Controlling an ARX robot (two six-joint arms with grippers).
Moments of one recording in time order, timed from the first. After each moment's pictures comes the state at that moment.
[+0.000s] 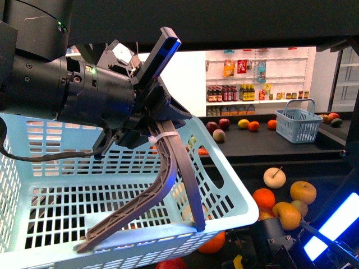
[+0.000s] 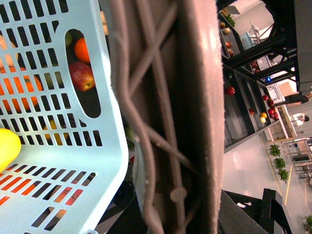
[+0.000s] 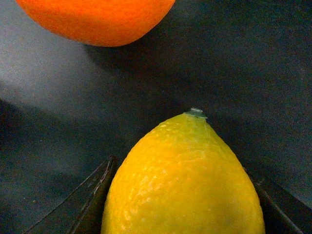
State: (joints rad) left arm -0.35 1.72 1.20 0.19 0.55 -0.69; right arm 0.16 2.84 1.69 0.39 -0.02 -0.05
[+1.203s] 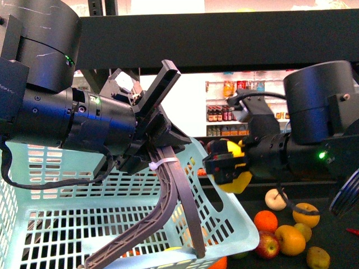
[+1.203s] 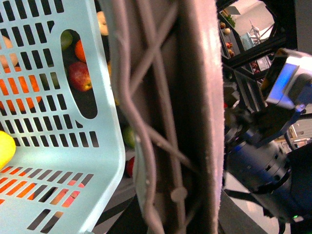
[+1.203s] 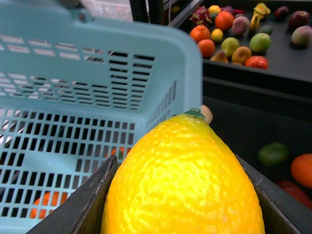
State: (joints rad) left arm -0.35 1.72 1.20 0.19 0.54 -0.69; right arm 0.26 1.90 1.15 0.50 -0.20 0.00
